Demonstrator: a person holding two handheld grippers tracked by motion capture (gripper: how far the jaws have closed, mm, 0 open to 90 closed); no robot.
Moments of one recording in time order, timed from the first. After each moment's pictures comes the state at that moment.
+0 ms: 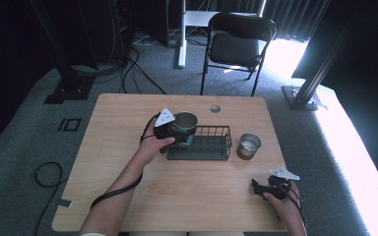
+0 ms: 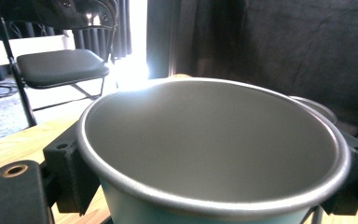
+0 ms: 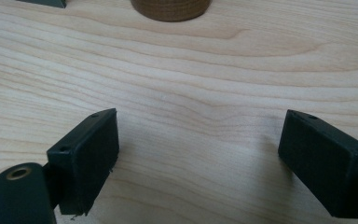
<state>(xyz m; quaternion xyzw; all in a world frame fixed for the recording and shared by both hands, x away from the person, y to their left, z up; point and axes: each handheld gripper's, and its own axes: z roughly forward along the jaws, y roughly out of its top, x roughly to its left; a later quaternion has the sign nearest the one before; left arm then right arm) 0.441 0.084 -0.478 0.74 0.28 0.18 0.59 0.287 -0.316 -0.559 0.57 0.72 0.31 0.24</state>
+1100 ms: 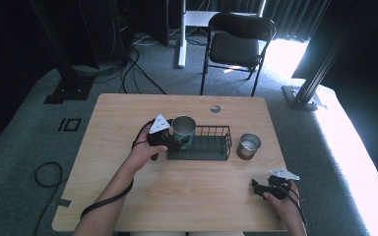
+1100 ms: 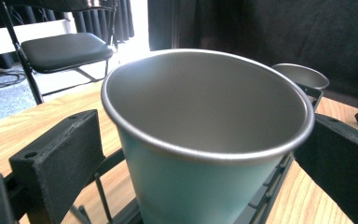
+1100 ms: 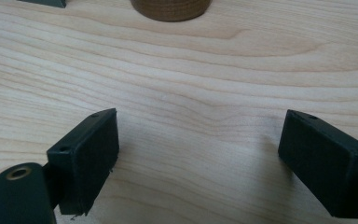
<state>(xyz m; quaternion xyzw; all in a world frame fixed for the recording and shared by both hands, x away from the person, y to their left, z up) 0.416 0.104 -0.479 0.76 0.28 0.18 0.55 0.287 -0.316 -0.559 0.57 0.72 0.31 0.24</state>
